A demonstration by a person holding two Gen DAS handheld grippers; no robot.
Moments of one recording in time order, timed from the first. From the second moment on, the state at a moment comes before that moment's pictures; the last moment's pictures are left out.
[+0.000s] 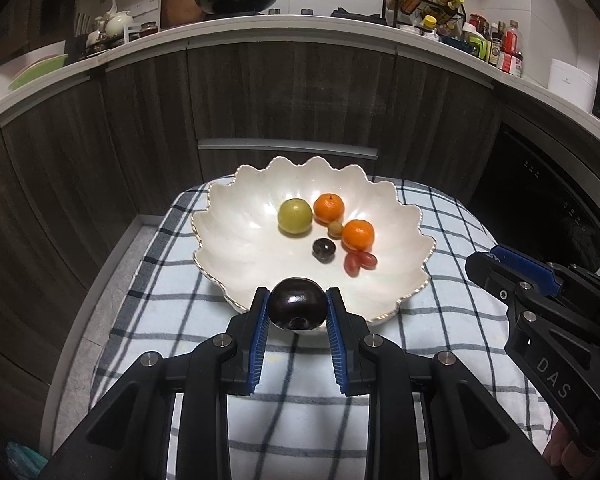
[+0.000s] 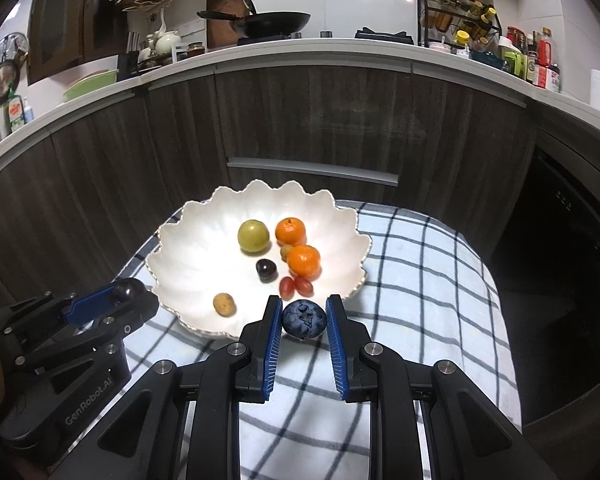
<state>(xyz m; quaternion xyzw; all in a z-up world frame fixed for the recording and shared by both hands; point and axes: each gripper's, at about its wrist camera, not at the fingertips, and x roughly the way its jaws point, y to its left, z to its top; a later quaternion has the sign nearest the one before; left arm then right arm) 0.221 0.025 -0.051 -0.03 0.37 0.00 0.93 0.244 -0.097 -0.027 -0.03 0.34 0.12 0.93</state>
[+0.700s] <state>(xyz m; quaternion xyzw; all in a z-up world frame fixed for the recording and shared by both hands) 0.271 0.067 -0.055 -0.02 0.36 -0.02 0.93 0.283 -0.059 -0.036 -0.03 0.36 0.12 0.93</state>
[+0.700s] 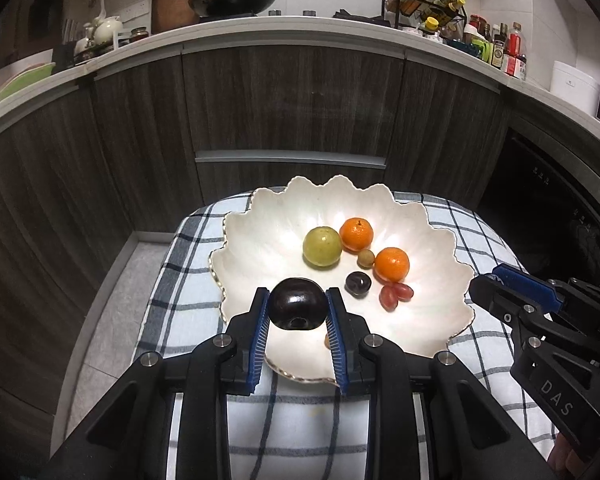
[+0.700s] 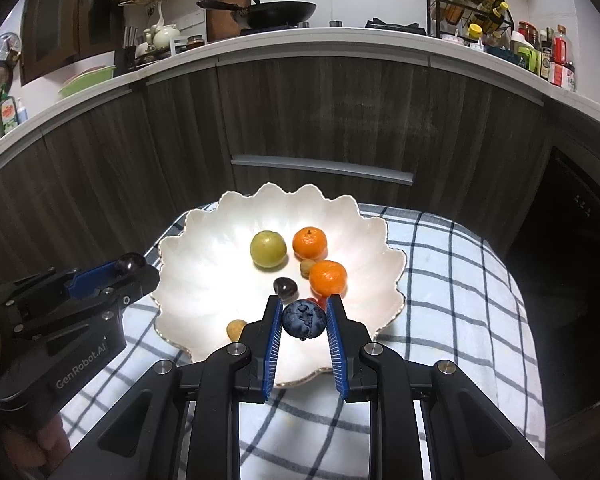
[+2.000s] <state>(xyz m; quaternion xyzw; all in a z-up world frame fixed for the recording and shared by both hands) 0.309 0.084 -0.094 -0.01 0.39 -0.02 0.92 0.317 -0.046 -0.076 -0.02 0.40 0.08 0.91</state>
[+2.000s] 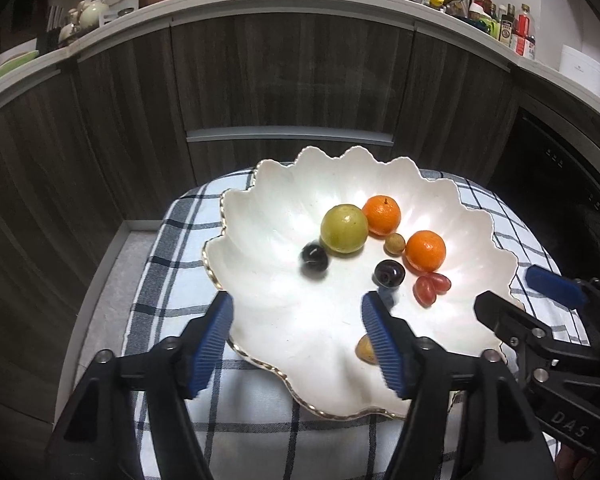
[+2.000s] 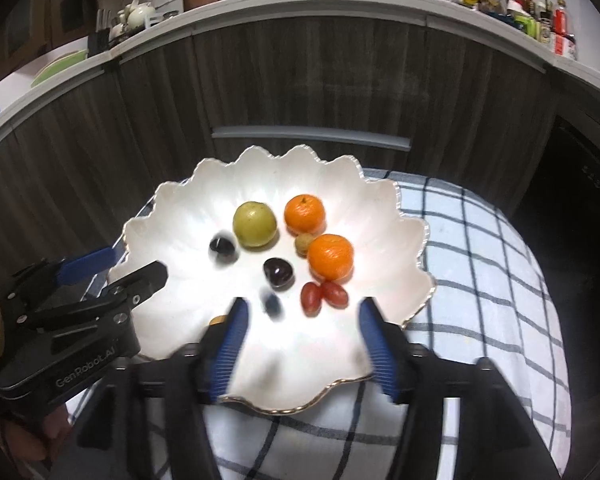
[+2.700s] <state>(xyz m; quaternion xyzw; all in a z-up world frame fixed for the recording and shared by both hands) 0.272 0.086 -0.049 -0.01 0.36 0.00 0.93 0.291 -0.061 -0.035 -0.01 0.36 0.06 0.93</state>
